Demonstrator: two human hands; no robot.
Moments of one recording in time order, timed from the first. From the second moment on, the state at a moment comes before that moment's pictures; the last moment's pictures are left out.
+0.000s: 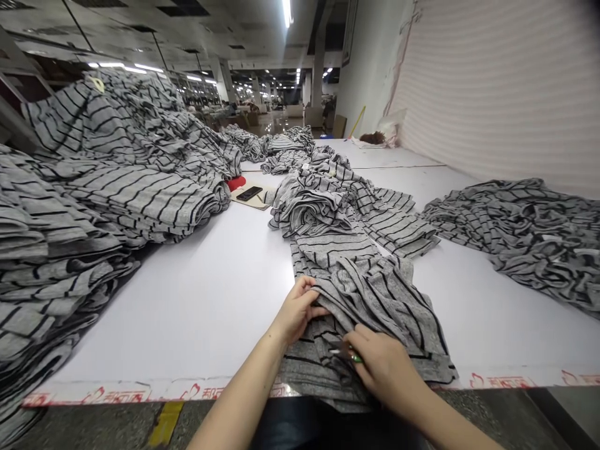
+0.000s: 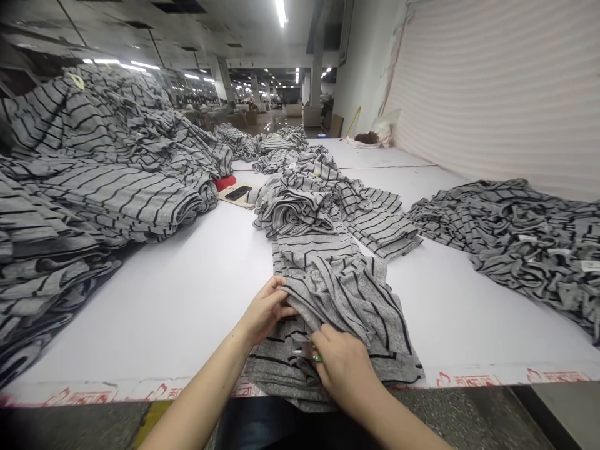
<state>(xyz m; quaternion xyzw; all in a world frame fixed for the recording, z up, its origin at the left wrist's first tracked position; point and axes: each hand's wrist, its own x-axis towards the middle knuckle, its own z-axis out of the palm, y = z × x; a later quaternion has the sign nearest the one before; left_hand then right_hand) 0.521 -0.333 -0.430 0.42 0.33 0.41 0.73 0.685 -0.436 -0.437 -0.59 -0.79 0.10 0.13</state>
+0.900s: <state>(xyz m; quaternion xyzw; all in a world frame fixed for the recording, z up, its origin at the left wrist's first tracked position) 0.571 -0.395 -0.455 0.74 0.37 0.50 0.25 0.728 -0.446 -0.408 -0.58 -0.64 0.26 0.42</state>
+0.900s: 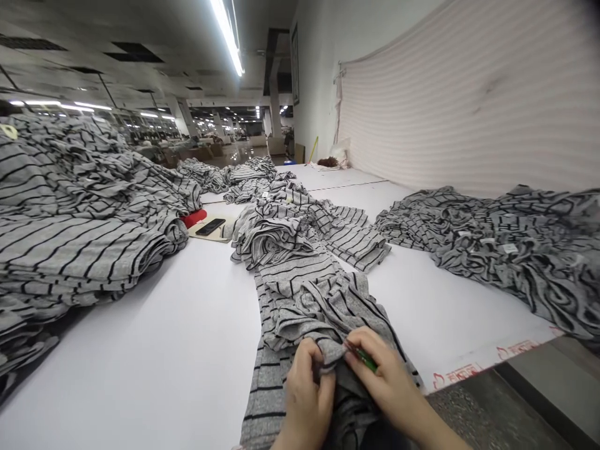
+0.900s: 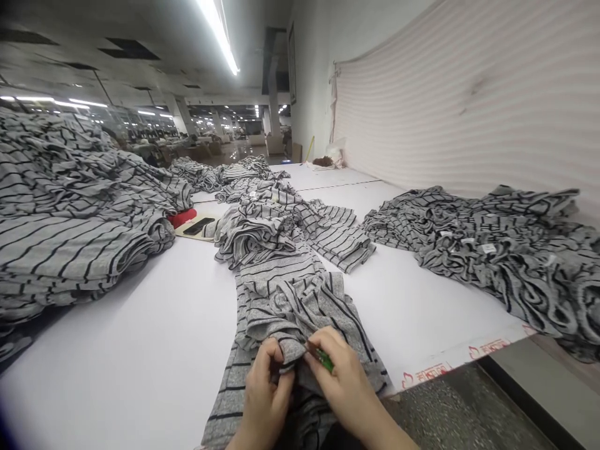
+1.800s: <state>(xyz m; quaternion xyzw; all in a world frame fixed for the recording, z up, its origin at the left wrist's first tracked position) 0.560 -0.400 -0.455 0.81 0.25 0.52 0.09 0.739 -0.463 -0.391 -0.60 -0.69 0.23 0.33</state>
